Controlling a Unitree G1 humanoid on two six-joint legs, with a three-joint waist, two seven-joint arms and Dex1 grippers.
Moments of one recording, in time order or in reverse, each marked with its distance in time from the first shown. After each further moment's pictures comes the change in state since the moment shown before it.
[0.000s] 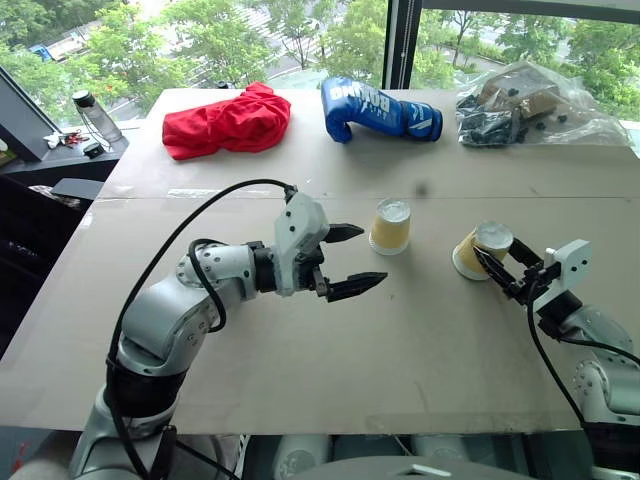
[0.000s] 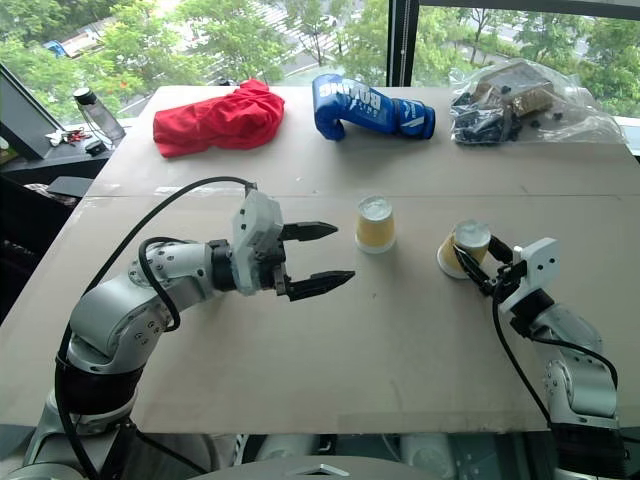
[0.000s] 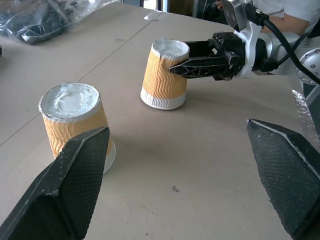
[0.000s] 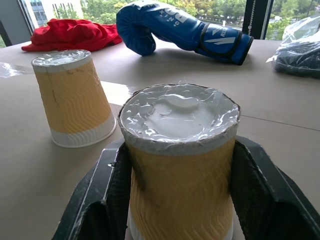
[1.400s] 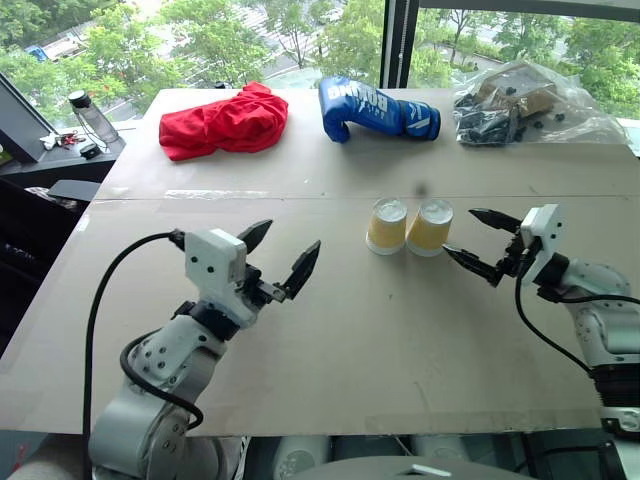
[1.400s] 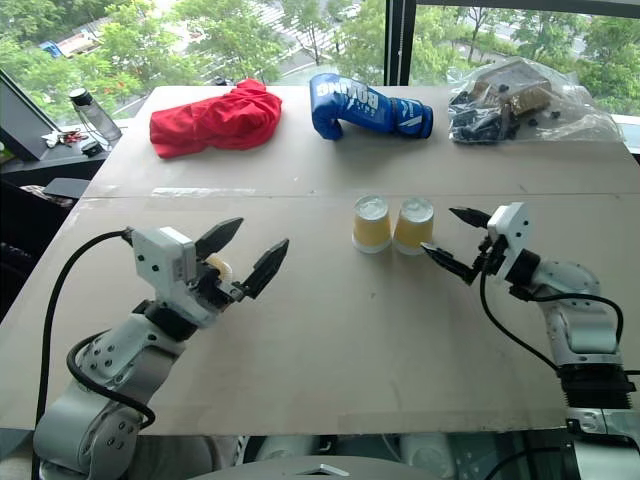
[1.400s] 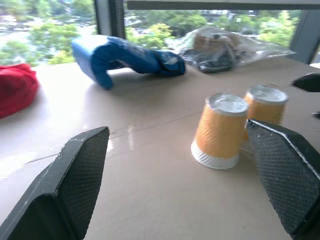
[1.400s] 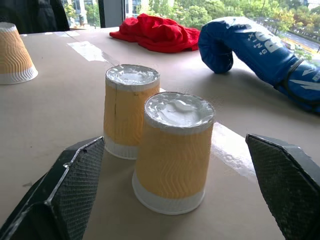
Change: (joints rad) left arm 0.562 -0.265 0.228 -0.288 0.253 -0.307 0.534; right arm -0.247 -0.214 0.035 0.188 0.055 -0.037 0.391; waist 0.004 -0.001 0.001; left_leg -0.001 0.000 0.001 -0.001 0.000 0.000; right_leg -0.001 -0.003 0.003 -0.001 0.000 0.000
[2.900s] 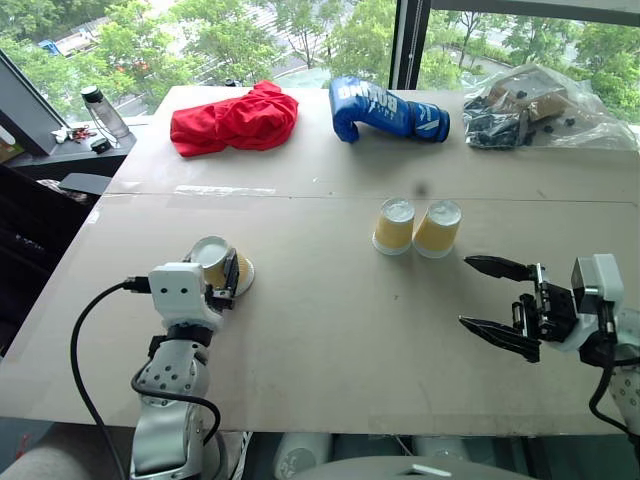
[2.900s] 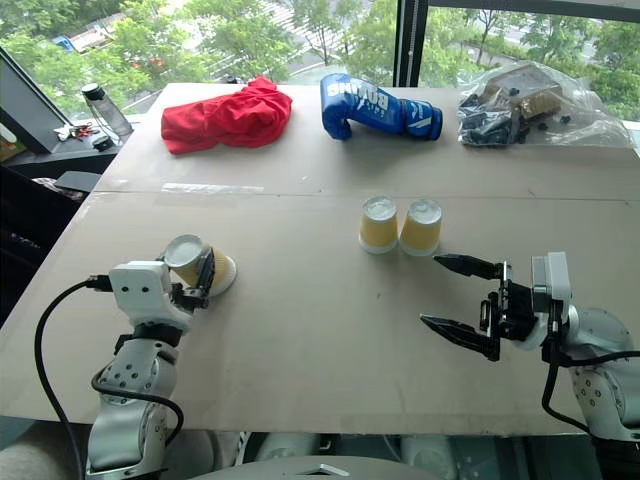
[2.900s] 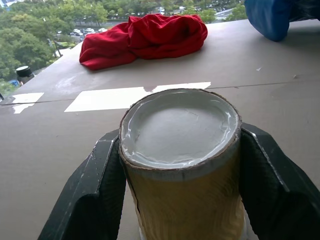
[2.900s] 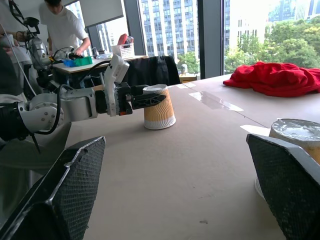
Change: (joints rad) left arm -0.035 -0.127 0.052 0.438 0.239 -0.352 0.106; right arm 0.325 0.019 -0.044 -0.411 0.296 0.144 0.160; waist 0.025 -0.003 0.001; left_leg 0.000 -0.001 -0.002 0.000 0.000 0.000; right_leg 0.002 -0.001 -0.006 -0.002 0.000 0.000
